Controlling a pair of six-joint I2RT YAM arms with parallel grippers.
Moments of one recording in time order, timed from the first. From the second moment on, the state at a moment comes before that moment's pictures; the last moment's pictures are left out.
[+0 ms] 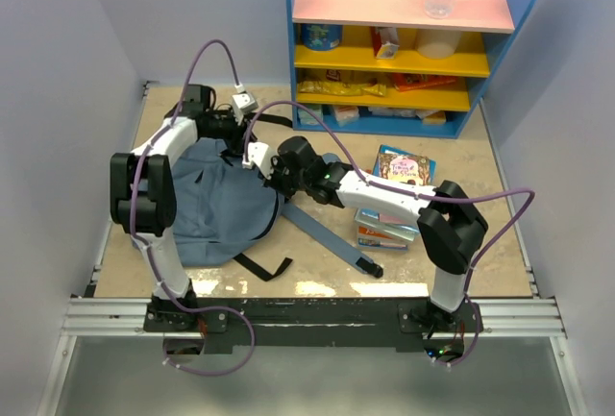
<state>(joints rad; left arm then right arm) -0.05 1.95 1.46 -0.45 0.91 0.65 0.91 1.83 1.35 -0.12 -0.08 -0.36</state>
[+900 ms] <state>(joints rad) -0.05 1.95 1.51 -0.67 0.90 1.00 0.91 1.83 1.35 -0.11 -0.09 -0.34</state>
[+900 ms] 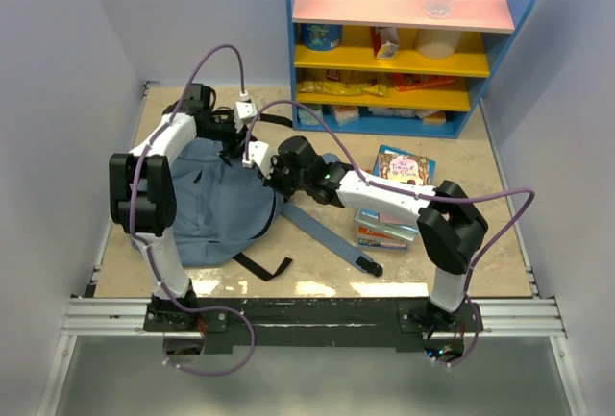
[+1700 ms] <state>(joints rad) -0.05 1.81 1.39 -0.63 0.86 1.14 0.91 1.83 1.35 -0.11 -0.11 -0.33</state>
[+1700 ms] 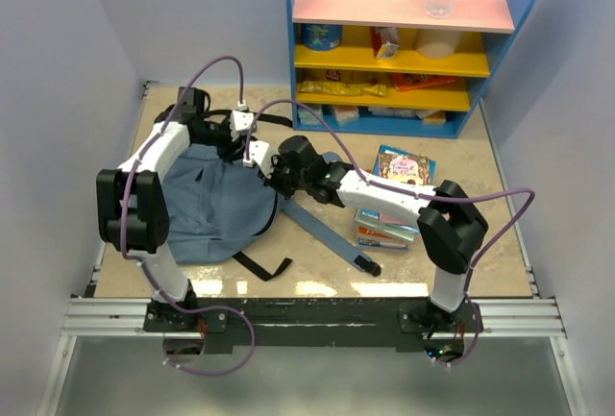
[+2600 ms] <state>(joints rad) -0.08 1.94 1.44 -0.45 0.86 1.14 0.91 1.83 1.35 -0.12 -0.12 -0.33</state>
